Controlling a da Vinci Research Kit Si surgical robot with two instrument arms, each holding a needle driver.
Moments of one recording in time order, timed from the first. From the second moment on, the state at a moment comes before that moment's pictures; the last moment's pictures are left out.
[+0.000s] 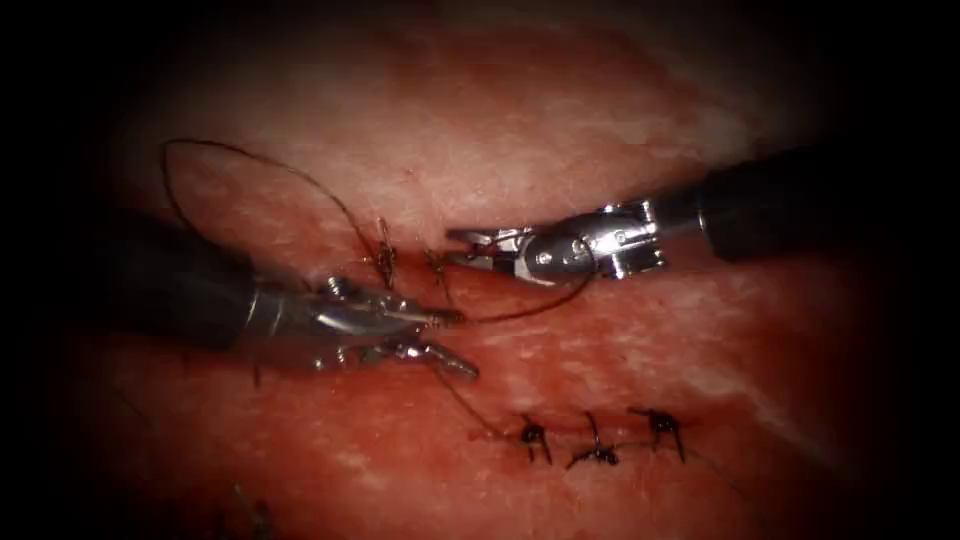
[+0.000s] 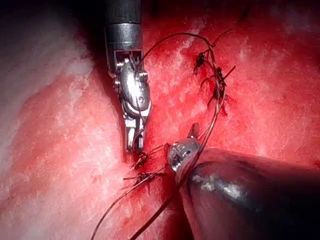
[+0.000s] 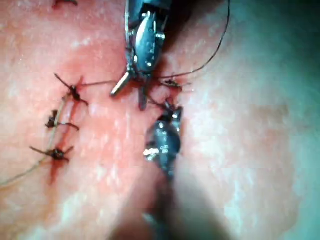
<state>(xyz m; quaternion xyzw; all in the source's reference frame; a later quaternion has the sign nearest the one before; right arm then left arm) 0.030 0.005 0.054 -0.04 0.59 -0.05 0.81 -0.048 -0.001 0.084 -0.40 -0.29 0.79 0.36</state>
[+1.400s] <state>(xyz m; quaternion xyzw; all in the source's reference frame) 0.030 0.011 0.047 -0.09 0.61 -0.24 0.75 -0.048 0.001 0.087 -0.39 -0.28 0.79 0.37</state>
